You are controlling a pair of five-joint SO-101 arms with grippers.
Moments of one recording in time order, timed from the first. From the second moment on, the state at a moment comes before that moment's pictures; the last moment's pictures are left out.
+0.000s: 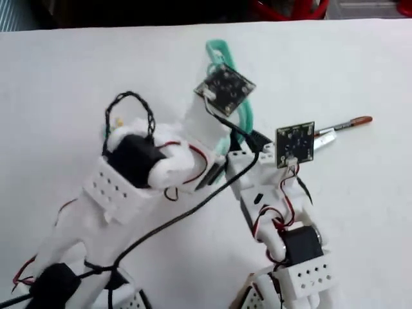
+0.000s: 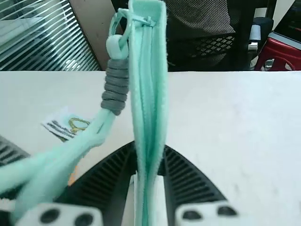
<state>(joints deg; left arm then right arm) 36.0 -22.1 0.5 91.8 -2.4 -19.5 -72.7 62.6 36.1 -6.9</state>
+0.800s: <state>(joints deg) 10.9 -42.6 -14.0 101.3 -31.3 -25.1 -73.9 63.2 38.9 6.3</state>
